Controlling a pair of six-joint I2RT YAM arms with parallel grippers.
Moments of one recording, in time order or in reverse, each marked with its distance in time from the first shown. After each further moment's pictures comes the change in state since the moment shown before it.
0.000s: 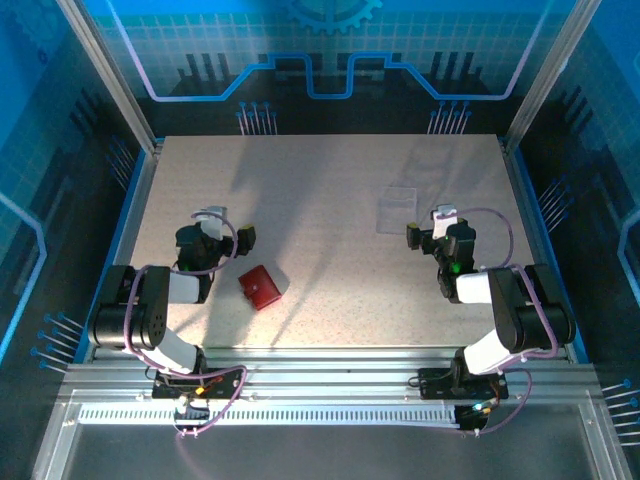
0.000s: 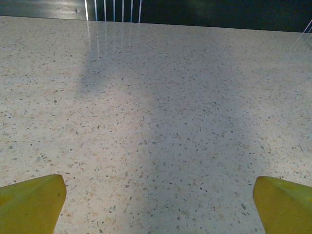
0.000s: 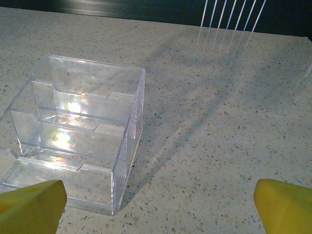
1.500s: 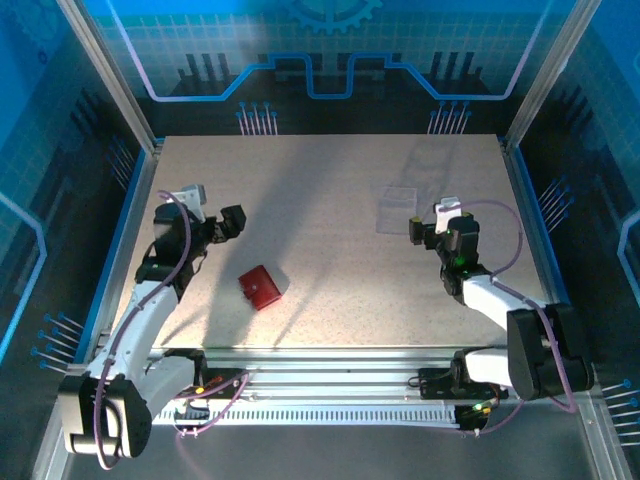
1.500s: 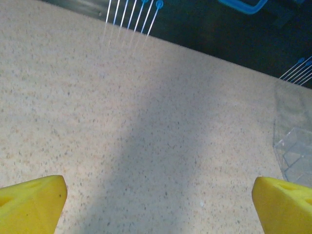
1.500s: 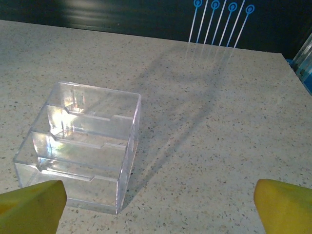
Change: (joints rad) left arm -0.058 -0.565 0.303 -0.990 -0.107 -0.289; right arm 0.046 -0.277 0.068 -0.360 0.085 0.001
